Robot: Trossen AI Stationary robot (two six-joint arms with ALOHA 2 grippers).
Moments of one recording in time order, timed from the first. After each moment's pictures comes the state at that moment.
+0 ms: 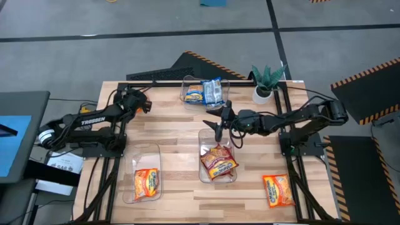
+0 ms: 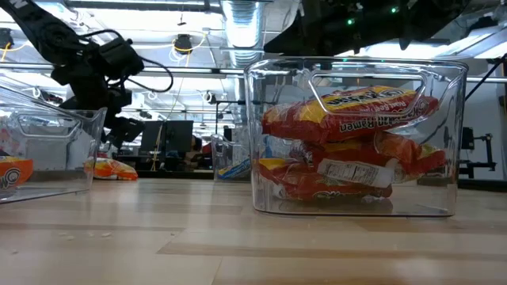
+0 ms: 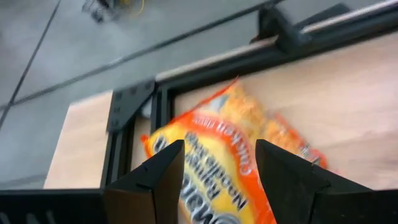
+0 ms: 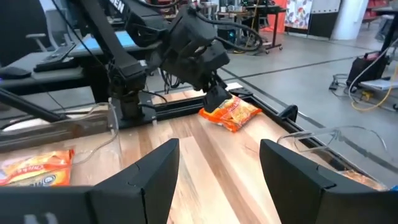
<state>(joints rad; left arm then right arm) 0.70 1.04 0.37 -0.13 -0.79 -0.30 -0.01 1.44 0.72 0.63 0.32 0.10</state>
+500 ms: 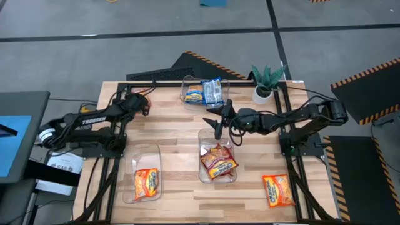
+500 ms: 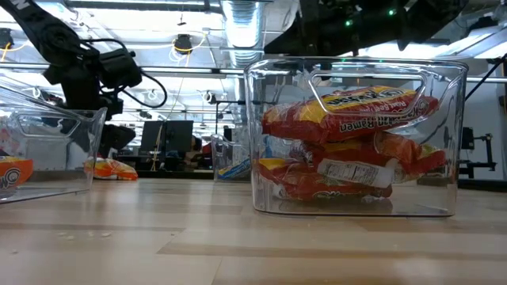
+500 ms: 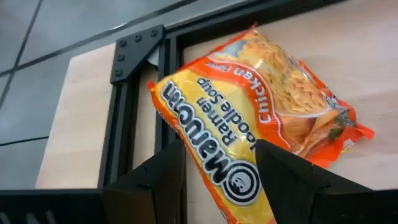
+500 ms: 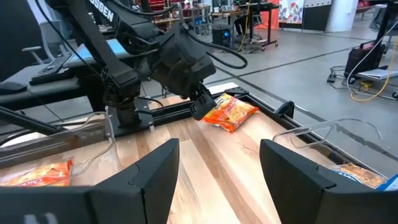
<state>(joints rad) 0.71 1.06 0.37 -0.30 -0.77 -0.46 -0.03 1.44 0.72 0.63 0.32 0.16</state>
